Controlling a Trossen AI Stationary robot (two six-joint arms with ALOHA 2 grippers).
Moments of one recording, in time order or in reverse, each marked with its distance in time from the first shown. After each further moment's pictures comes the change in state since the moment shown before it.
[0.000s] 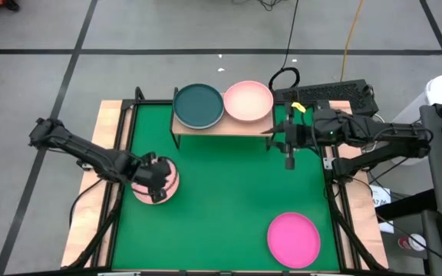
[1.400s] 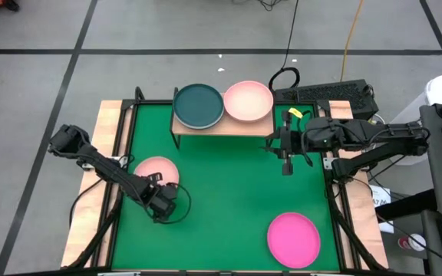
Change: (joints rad) left arm -0.181 0.364 -0.015 0.125 0.102 -0.088; right arm 0.061 0.031 -0.002 -0.058 0.075 0.054
